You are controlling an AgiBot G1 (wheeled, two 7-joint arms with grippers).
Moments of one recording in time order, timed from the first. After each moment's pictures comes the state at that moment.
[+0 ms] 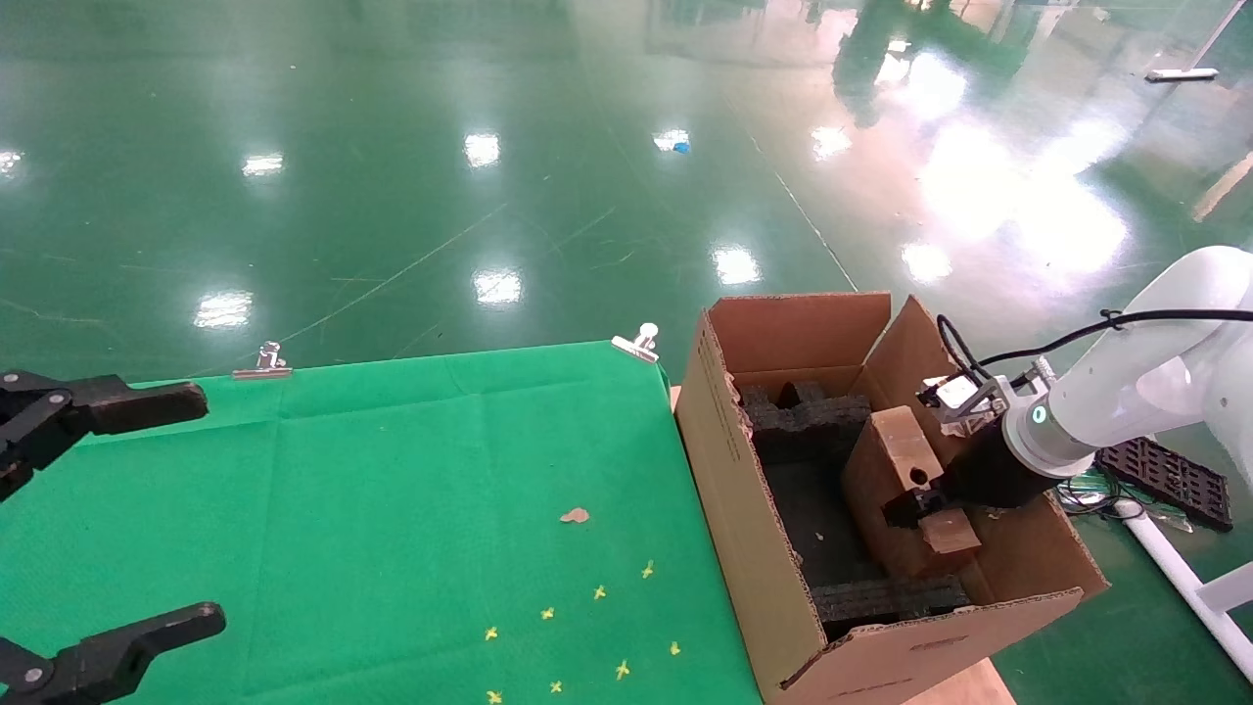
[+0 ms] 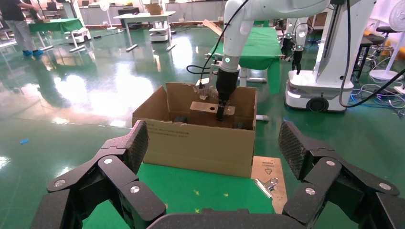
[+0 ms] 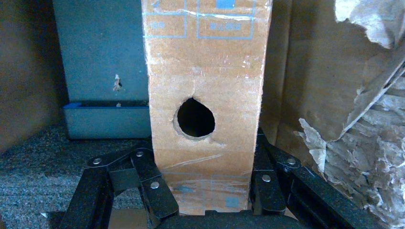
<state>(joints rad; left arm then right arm) -1.08 0.60 0.30 -1.28 0.72 1.49 -0.18 1.75 -0.91 -1.71 0.06 -1.26 -1.17 0.97</state>
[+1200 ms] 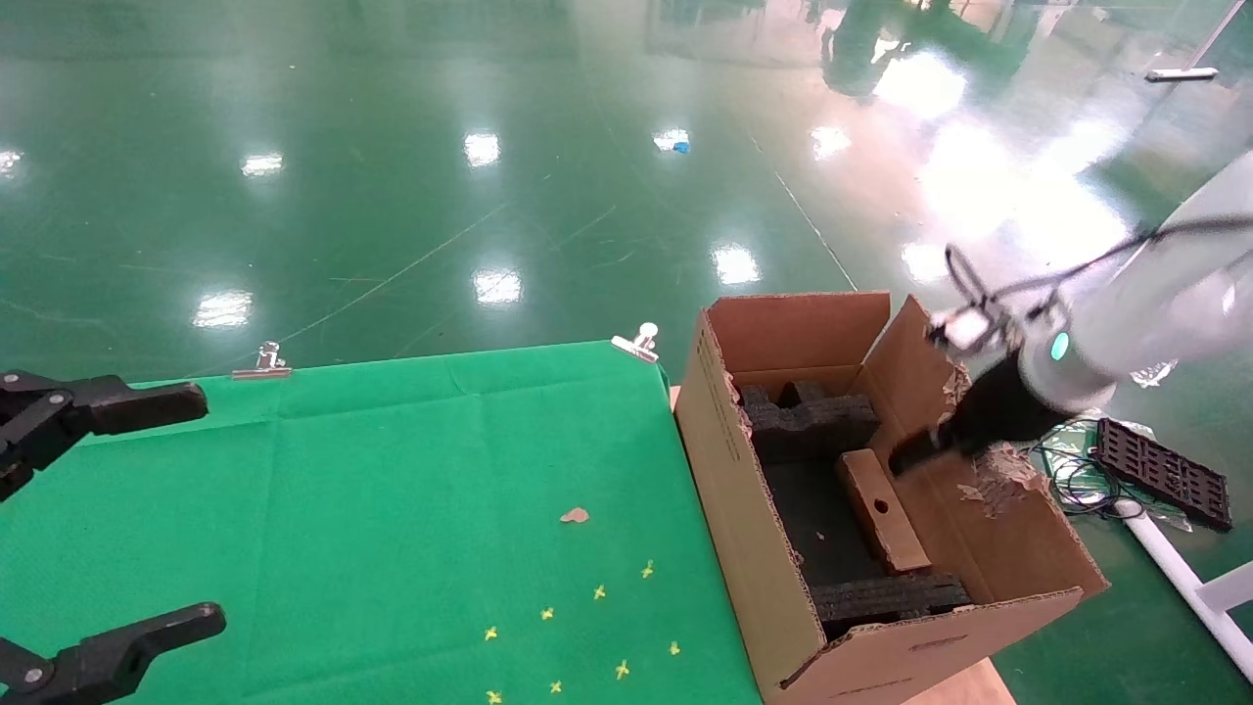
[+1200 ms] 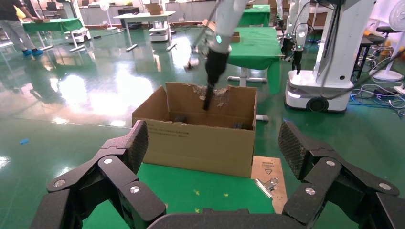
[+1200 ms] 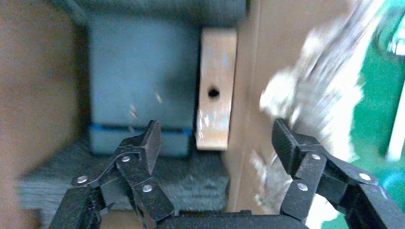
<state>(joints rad) -1.08 0.60 0.30 -1.28 0.72 1.49 -0.18 1.93 -0.93 -1.72 0.03 -1.28 -1.22 0.89</state>
